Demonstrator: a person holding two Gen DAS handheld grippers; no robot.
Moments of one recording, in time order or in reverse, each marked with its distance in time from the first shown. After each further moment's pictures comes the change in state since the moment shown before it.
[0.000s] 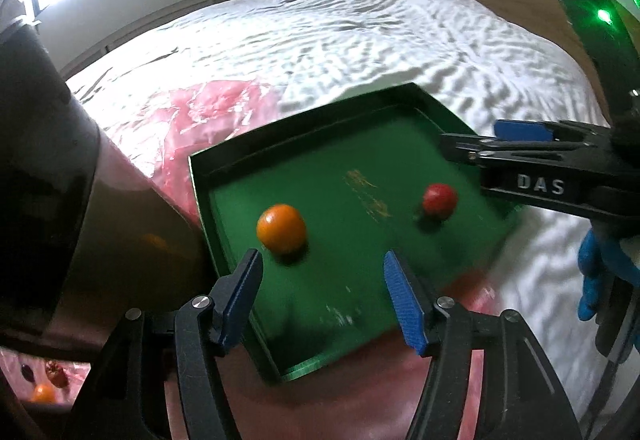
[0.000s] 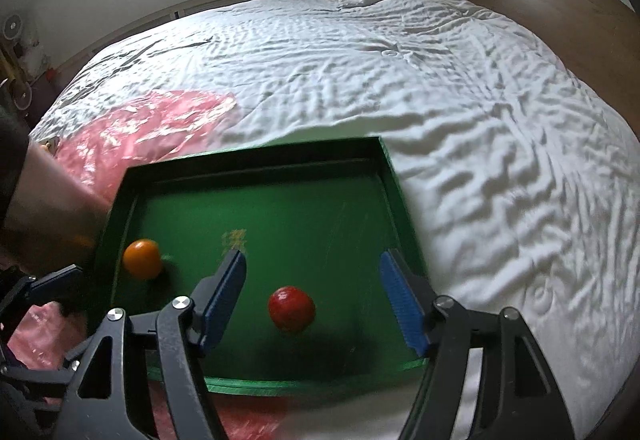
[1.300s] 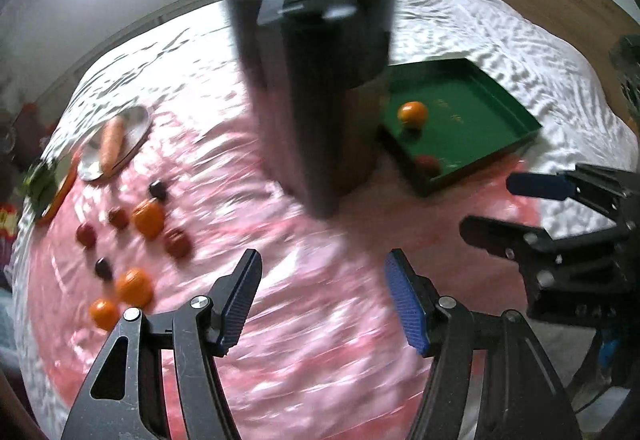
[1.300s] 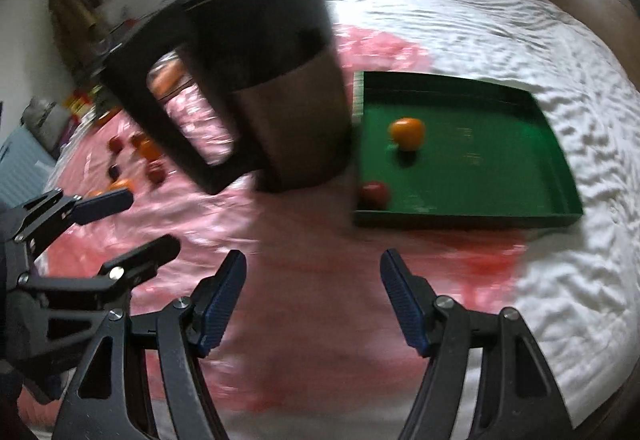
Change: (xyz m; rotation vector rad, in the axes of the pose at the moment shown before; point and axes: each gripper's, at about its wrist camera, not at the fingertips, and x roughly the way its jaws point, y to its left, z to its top) left arm -0.135 0.129 -0.132 -0.092 0.052 0.111; right arm -0.099 0.202 -0.106 -0.143 0.118 0.246
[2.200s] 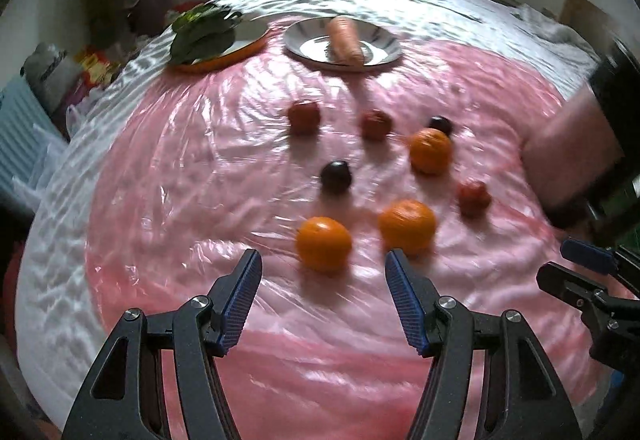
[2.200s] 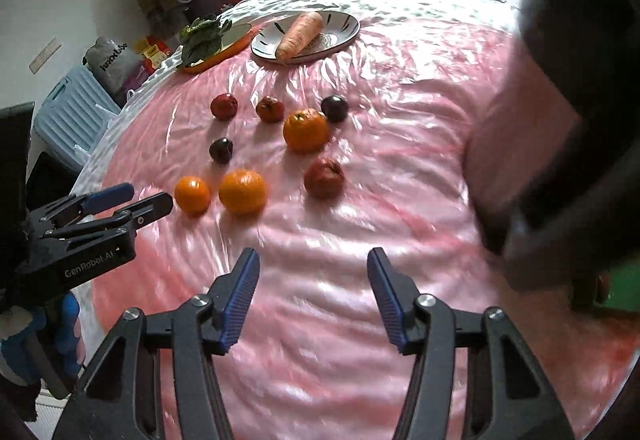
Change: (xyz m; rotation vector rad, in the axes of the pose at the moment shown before) left arm 0.012 0.232 -0.088 -0.509 0.062 0.239; right arm 0.099 0.178 0.041 -0.198 0.080 0.216
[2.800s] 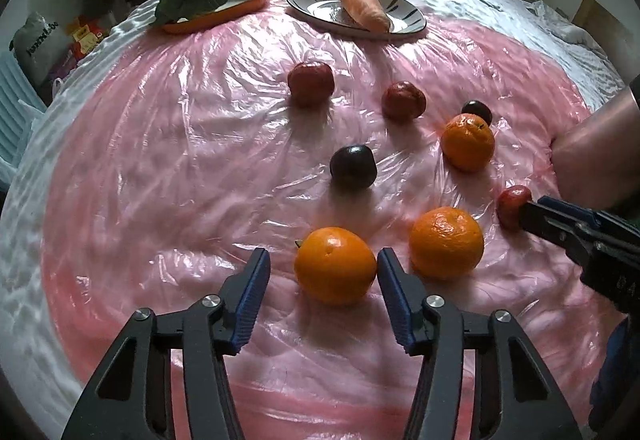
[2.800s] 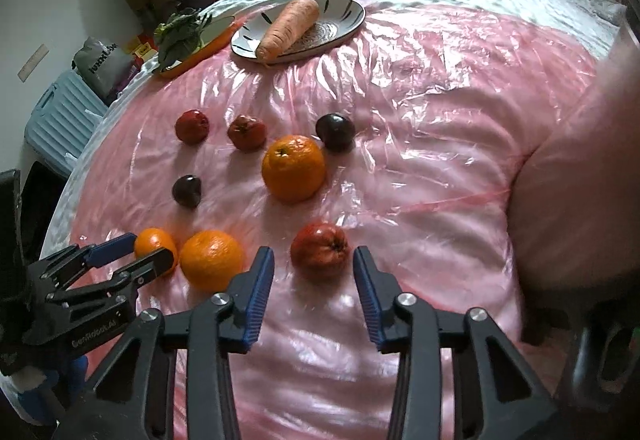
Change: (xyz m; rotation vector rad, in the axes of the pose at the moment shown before) left arm 0.056 0.008 0.004 -0.032 0.086 -0.033; right arm 0.069 -0.010 0.047 0.025 0.040 0.014
